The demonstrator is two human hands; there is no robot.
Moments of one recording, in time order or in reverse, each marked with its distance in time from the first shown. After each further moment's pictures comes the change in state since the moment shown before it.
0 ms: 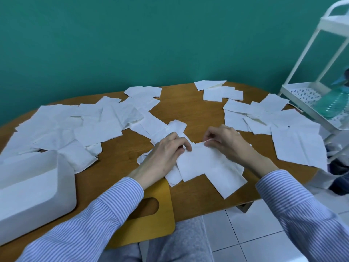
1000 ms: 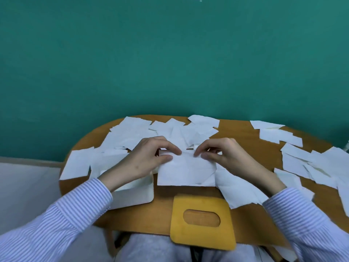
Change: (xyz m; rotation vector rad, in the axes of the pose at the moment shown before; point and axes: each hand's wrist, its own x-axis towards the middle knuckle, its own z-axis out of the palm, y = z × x) left_hand -0.155 -0.037 -0.197 -0.087 0.213 -0.165; right_hand 0.053 -0.215 0.000 0.319 -0.129 -0.326
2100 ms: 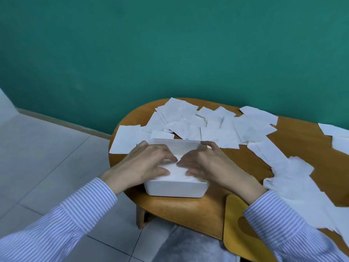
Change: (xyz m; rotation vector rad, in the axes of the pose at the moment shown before) left_hand -0.083 -0.124 -0.048 0.573 -0.131 -0.152; right_hand 0.096 -0.044 0.161 -0.501 -0.331 -0.273
